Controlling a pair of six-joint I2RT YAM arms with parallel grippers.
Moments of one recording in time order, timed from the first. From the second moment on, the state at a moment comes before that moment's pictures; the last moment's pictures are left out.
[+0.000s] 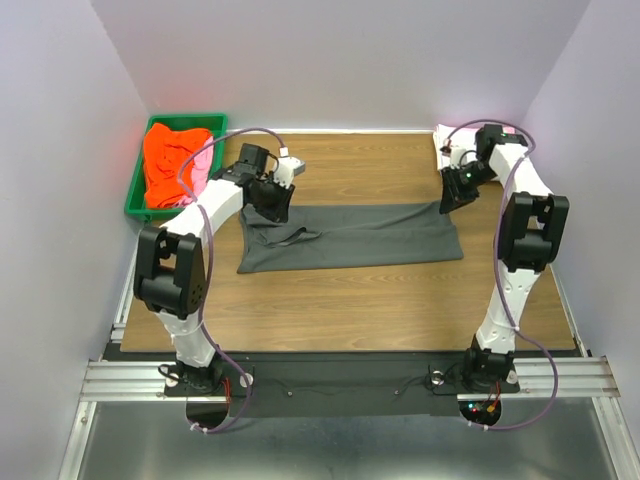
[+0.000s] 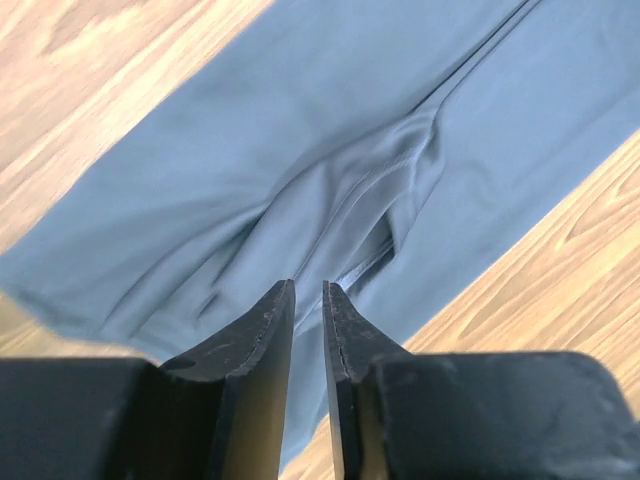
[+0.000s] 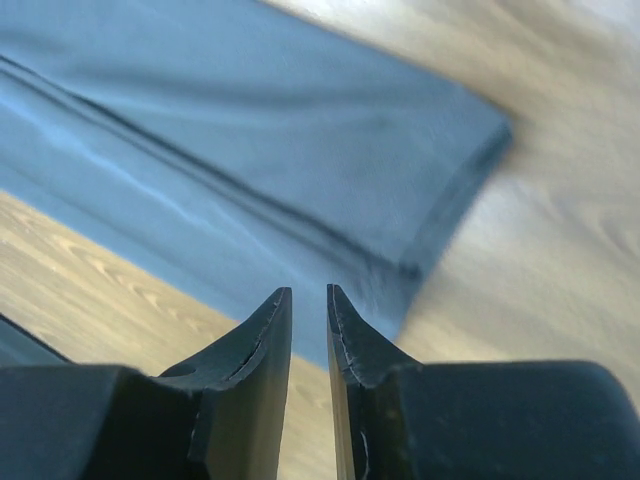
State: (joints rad) left arm -0.29 1.75 1.37 -0.62 0.37 0.27; right arm -0.12 2.14 1.90 -1.19 -0.49 -0.41
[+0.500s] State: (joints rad) left arm -0.32 1.91 1.31 -0.59 0.26 0.22; right arm -0.04 2.20 1.71 -1.02 -0.41 -0.37
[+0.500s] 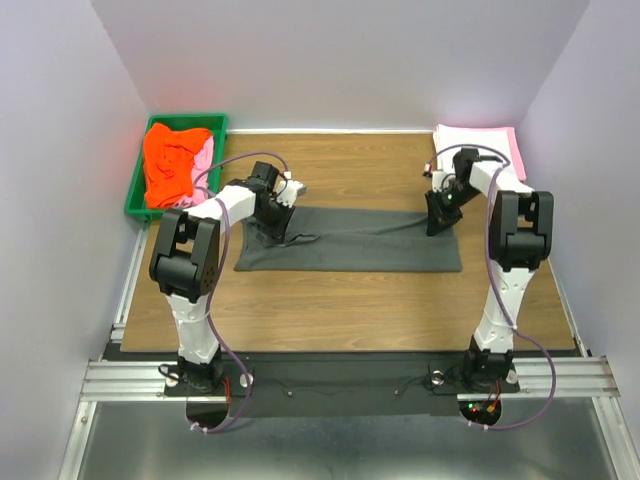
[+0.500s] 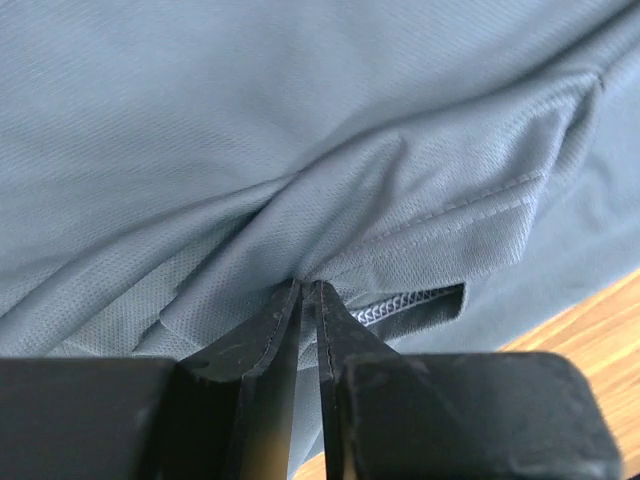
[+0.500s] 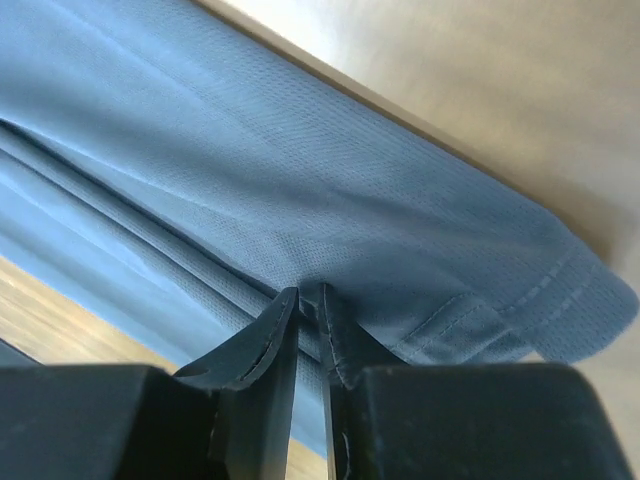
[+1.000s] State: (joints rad) left arm -0.33 2.25 1.90 -0.68 0.22 0.32; right arm 0.11 1.81 1.29 -1.15 -0.52 -0.52
